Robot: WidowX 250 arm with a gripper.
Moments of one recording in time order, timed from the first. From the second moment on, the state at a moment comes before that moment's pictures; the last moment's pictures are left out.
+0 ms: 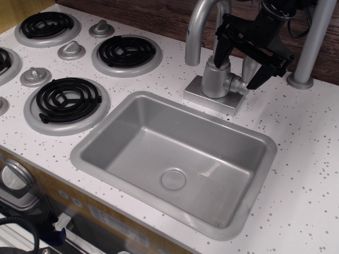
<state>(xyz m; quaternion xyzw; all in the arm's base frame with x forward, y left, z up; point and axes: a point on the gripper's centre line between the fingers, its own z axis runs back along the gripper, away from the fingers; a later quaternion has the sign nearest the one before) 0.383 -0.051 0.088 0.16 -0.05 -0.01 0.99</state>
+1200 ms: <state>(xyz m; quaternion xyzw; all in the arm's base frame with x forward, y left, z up) 0.415 -0.067 0.101 0.20 -0.11 -0.06 0.97</state>
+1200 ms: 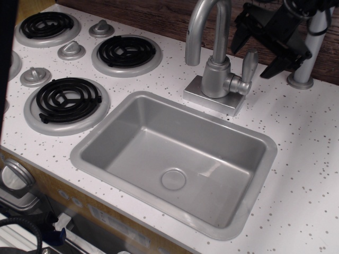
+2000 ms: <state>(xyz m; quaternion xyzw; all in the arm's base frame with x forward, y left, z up) 0.429 -0.057 0.087 0.15 -0.09 -0.06 0.98</state>
